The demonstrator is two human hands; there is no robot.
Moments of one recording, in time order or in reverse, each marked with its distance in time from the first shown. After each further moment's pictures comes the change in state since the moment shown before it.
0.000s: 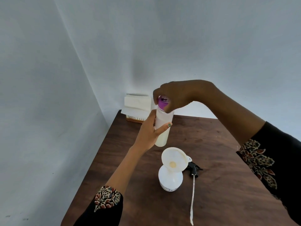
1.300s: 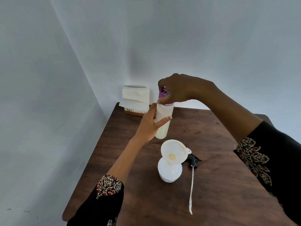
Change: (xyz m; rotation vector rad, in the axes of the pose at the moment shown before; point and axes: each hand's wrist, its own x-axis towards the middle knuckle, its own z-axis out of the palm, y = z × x) left_hand 0.006 -0.011 0.005 -0.017 -0.062 -0.036; right_hand 0.010 0.013 0.026 0.038 0.180 0.096
